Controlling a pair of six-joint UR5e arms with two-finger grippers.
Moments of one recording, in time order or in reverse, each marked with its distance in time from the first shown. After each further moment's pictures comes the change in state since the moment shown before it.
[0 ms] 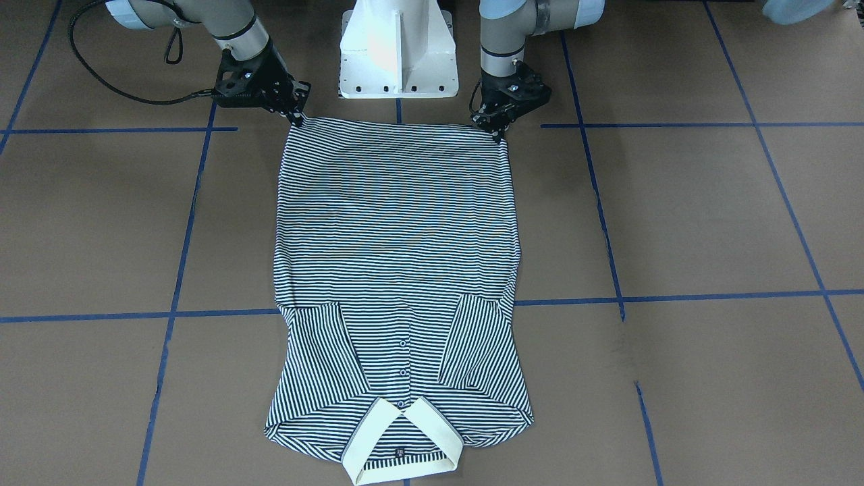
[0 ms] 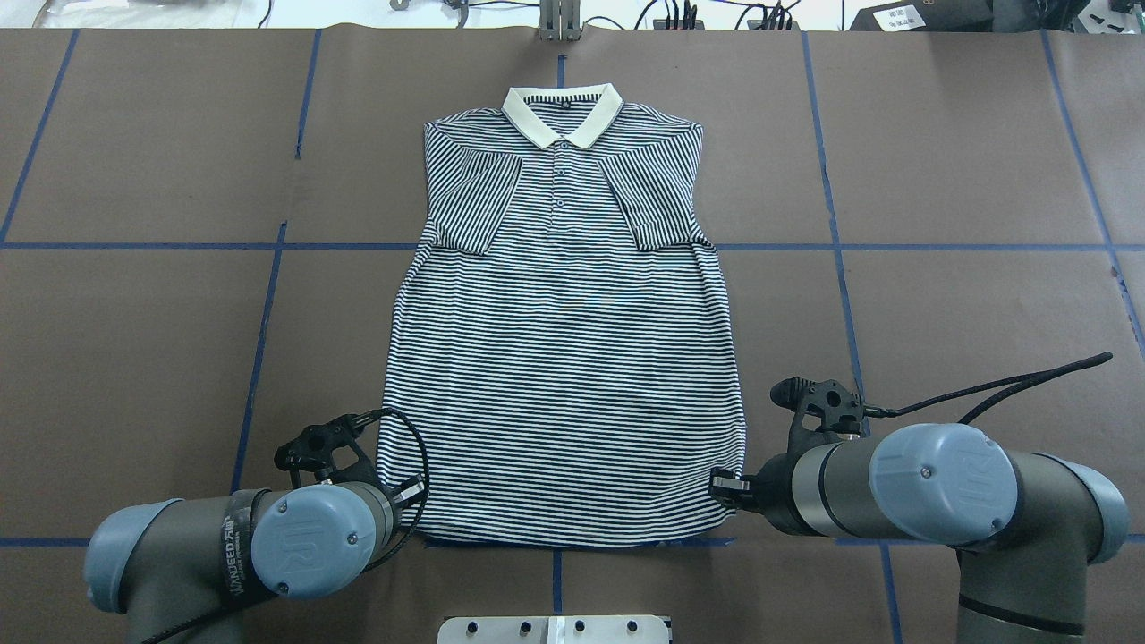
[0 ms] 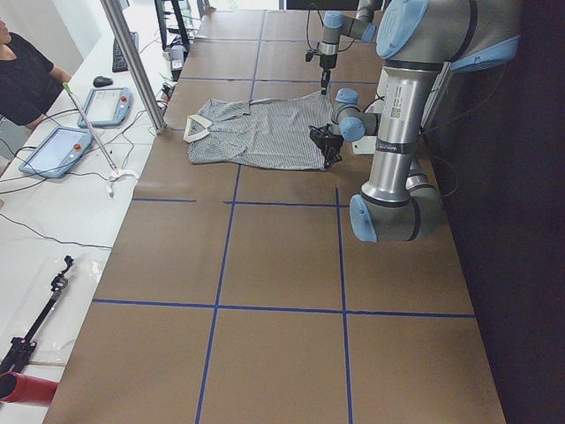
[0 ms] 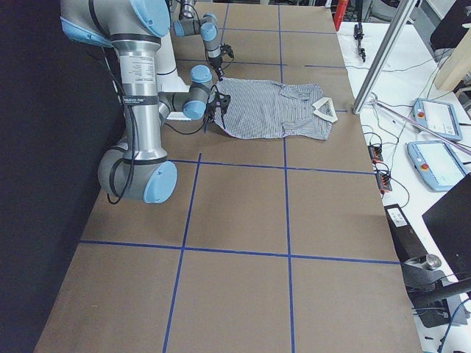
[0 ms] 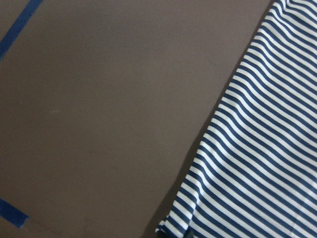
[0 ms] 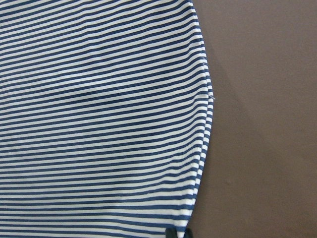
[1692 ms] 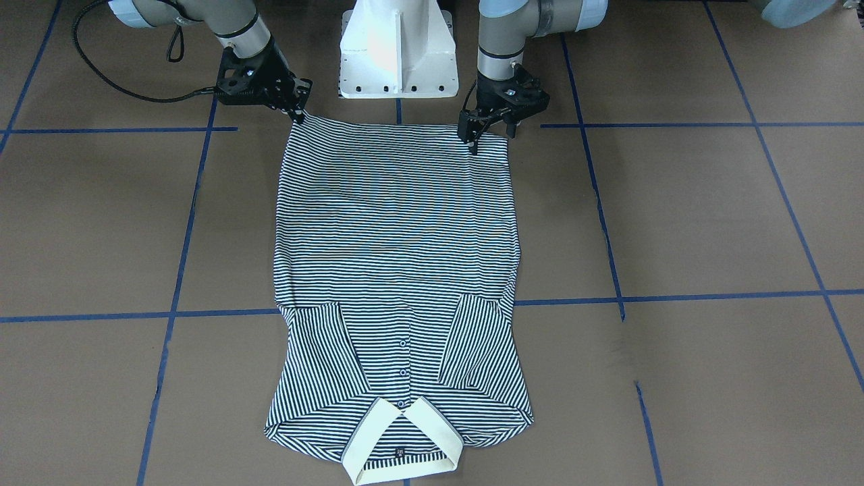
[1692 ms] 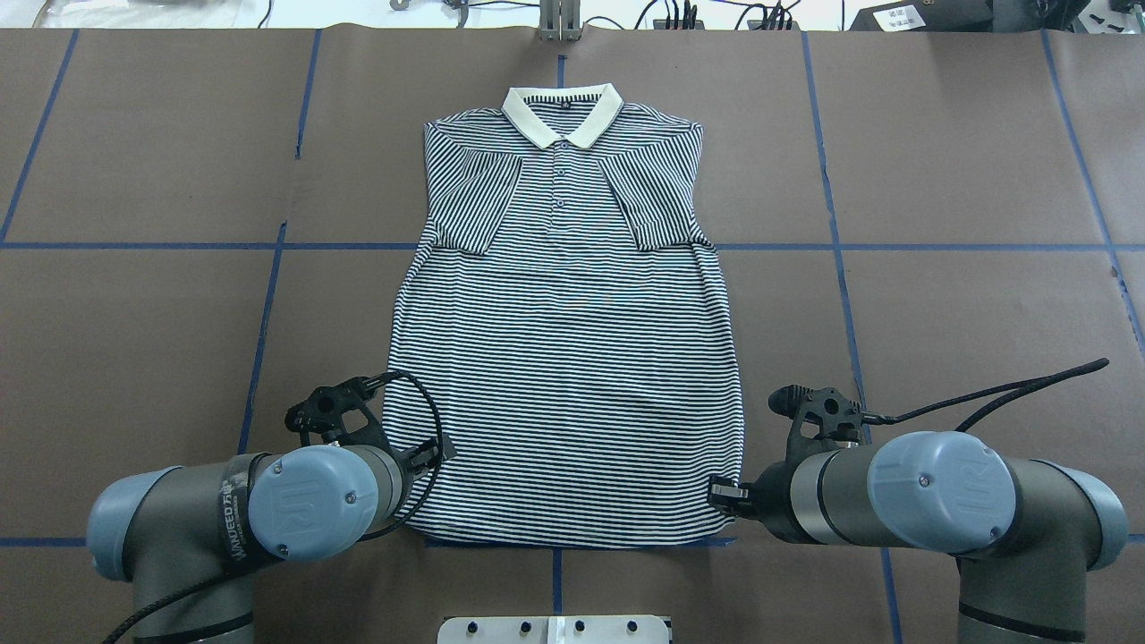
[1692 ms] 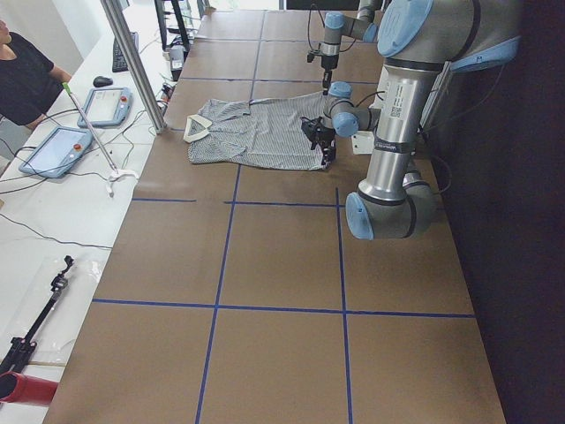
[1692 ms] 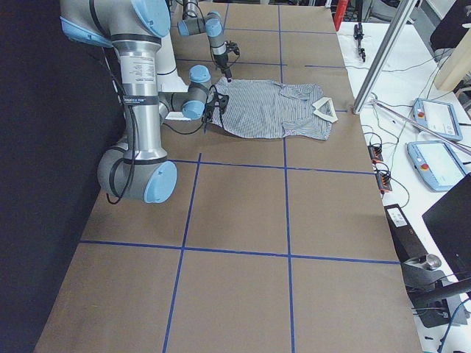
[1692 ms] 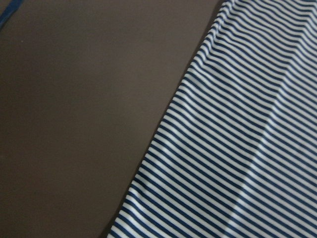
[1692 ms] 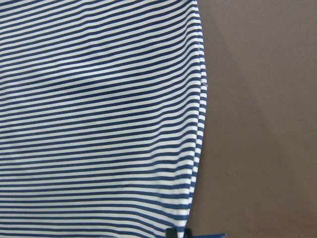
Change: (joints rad) left arm -0.050 -0.026 0.003 -0.025 -0.004 0.057; right arm -0.010 -0.002 0.003 0.000 0.000 0.004
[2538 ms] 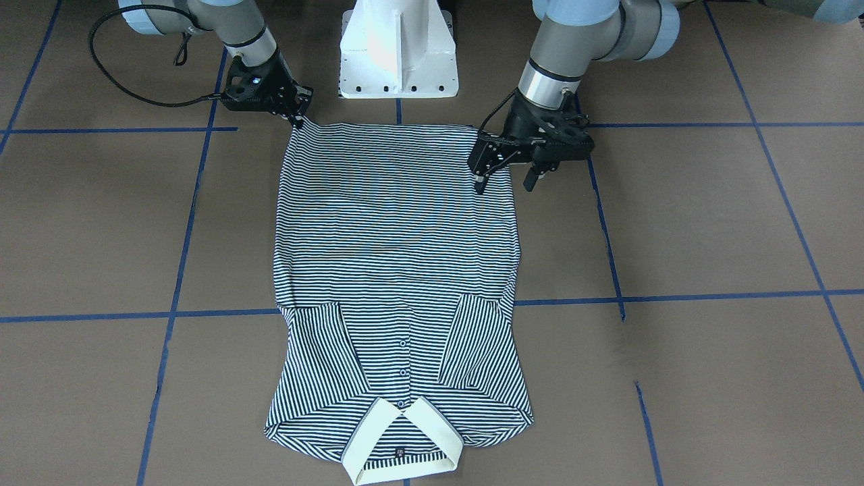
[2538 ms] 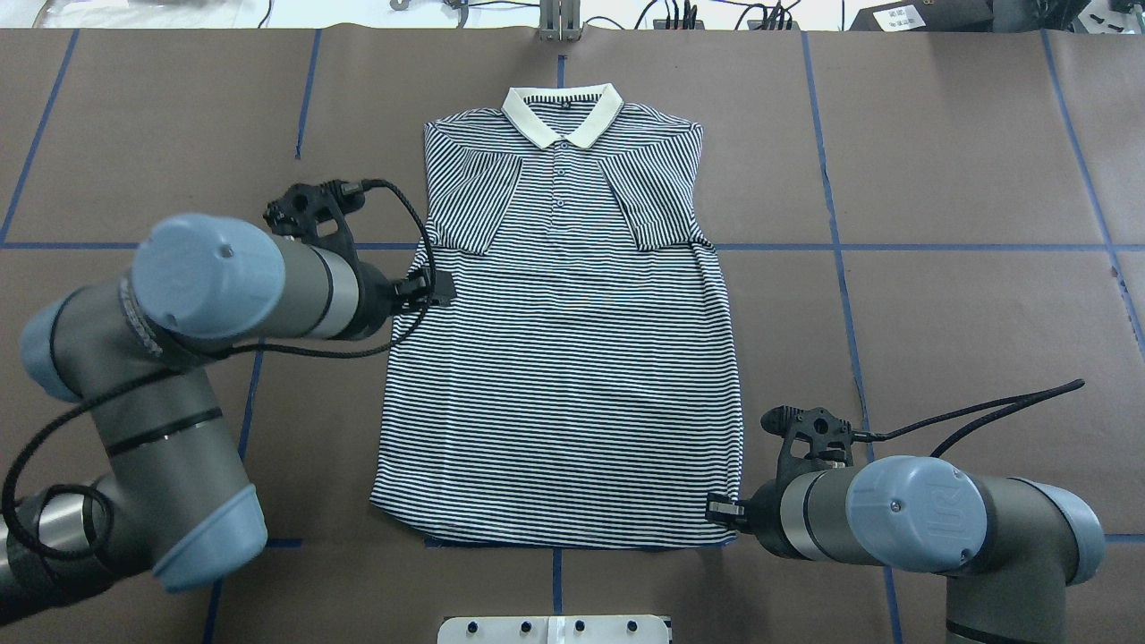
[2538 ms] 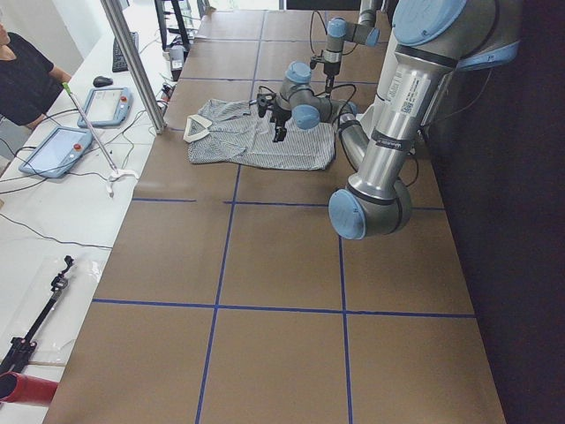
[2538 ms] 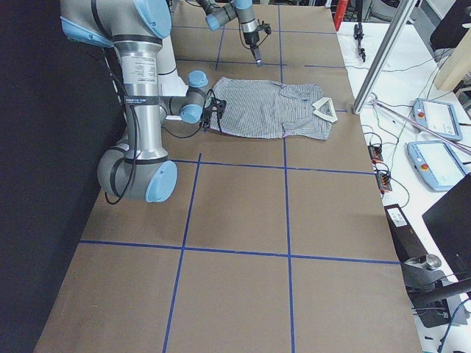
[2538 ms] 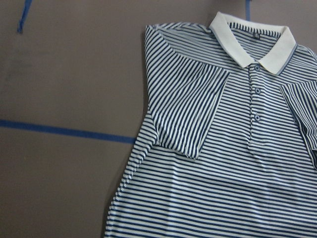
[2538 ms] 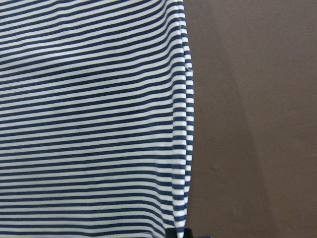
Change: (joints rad) left arm -0.274 -0.071 0.038 -0.207 -0.166 0.330; right arm -0.041 0.001 -0.031 -0.002 -0.035 0.003
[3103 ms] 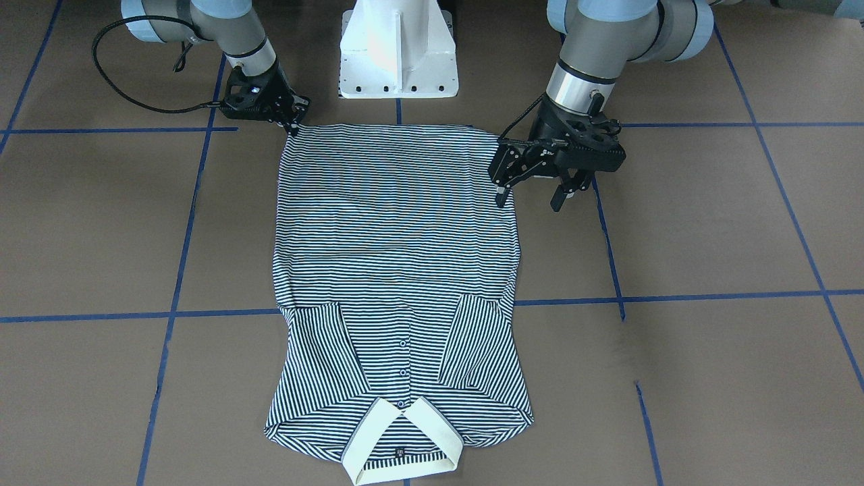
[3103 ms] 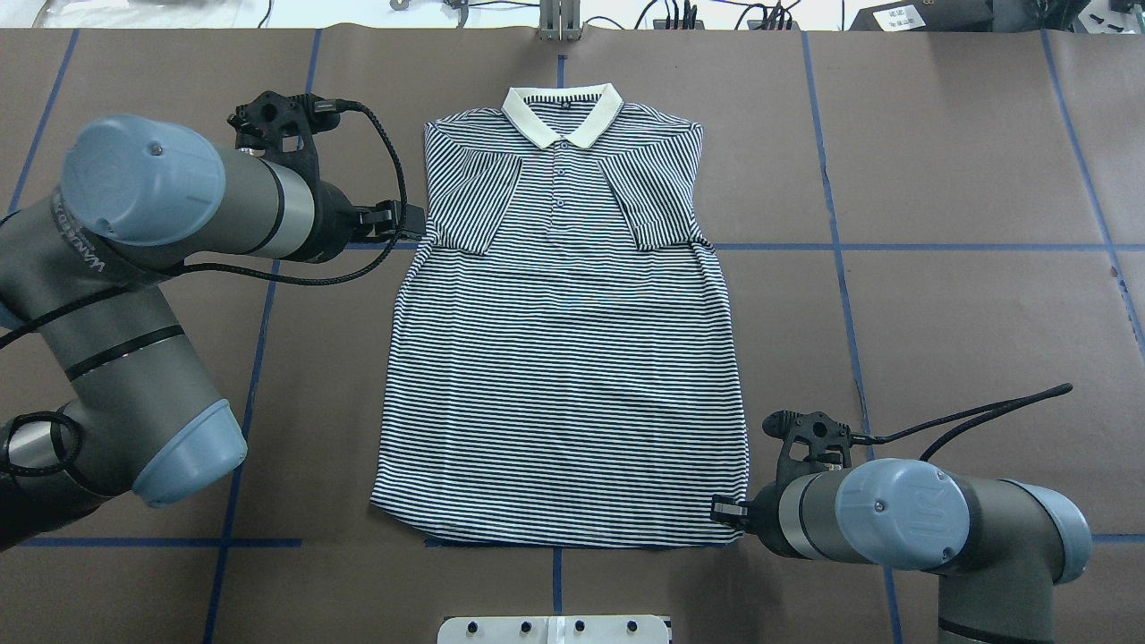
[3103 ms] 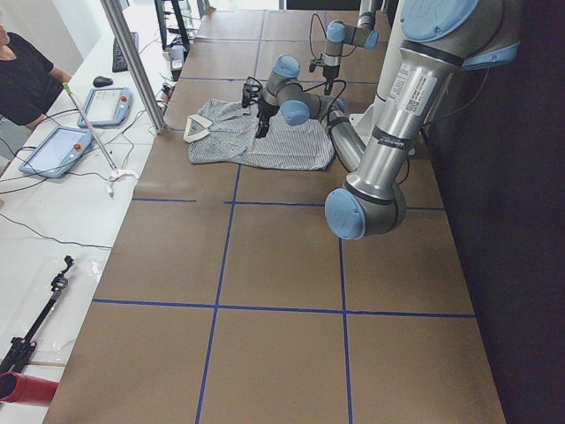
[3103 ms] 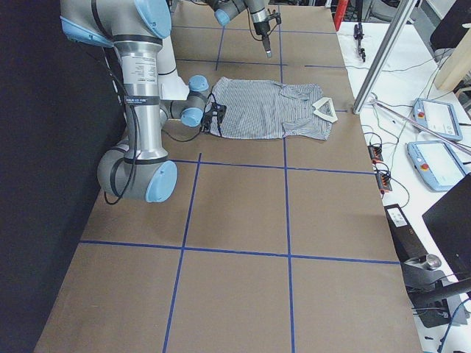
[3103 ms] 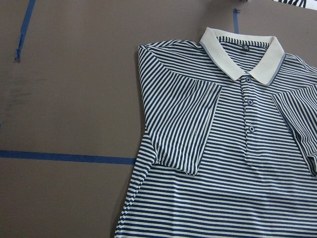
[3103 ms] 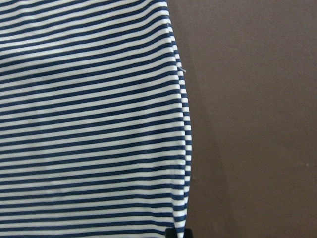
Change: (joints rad) left arm -0.189 -0.032 0.022 -0.038 -0.085 0.328; right arm -0.008 -0.002 -0.052 -0.002 -0.009 0.000
